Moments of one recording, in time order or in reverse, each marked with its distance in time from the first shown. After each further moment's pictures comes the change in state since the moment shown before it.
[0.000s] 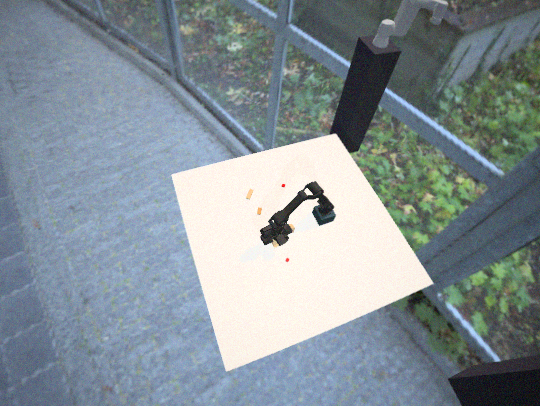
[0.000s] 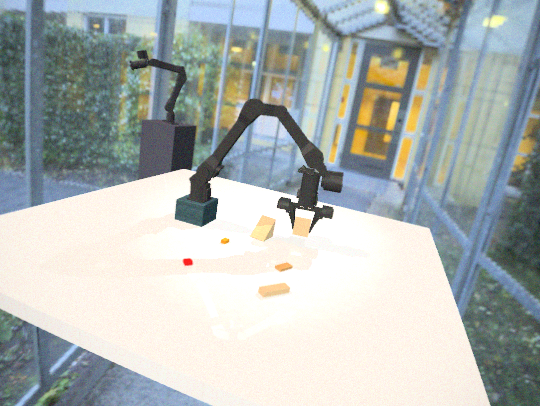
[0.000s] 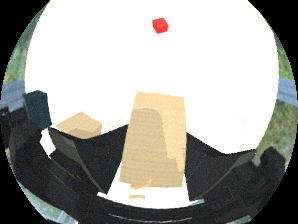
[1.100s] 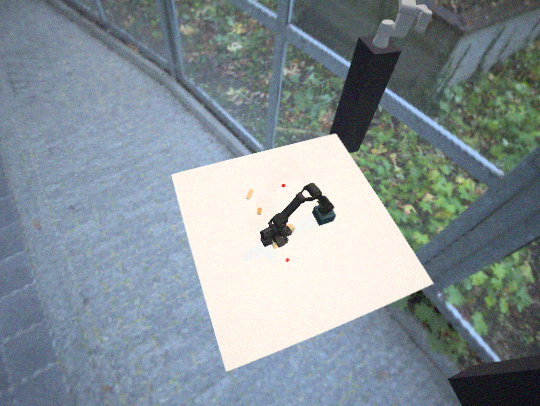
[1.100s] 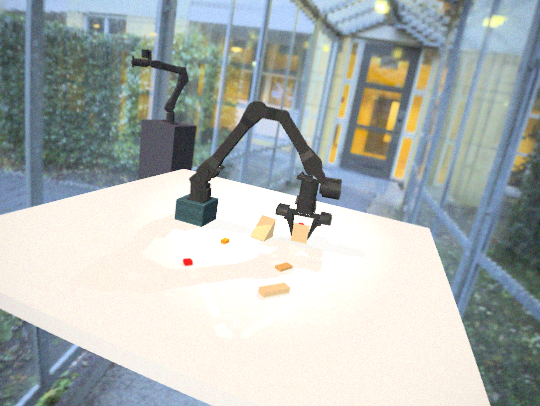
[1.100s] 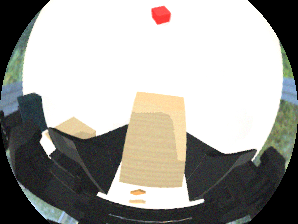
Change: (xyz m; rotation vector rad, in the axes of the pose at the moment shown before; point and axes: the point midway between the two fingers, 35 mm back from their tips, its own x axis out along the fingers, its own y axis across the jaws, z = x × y) arm 0.023 0.001 0.000 0.010 0.000 0.004
